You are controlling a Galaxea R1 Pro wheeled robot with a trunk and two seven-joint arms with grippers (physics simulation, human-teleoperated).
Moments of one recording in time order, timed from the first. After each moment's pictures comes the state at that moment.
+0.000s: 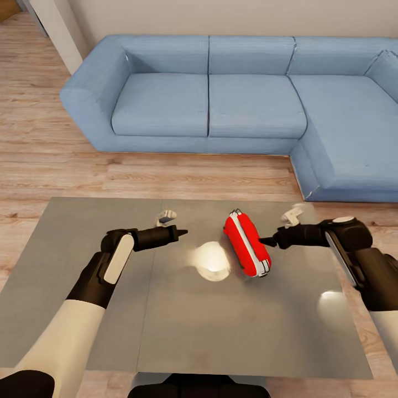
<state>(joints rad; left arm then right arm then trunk) -0.83 0.00 -0.13 -1.17 0.55 0.90 -0.40 -0.82 -0.41 0.17 -1.44 0.04 0.98 0.80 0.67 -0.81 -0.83</state>
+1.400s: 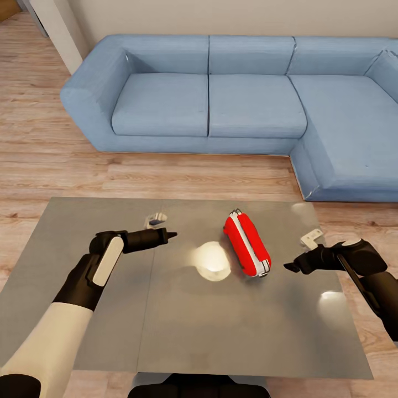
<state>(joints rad) -0.81 0.07 -0.13 -1.18 0.55 0.90 -0.40 -0.67 -0.49 0.16 -1.47 0.27 1.02 0.79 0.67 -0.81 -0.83</state>
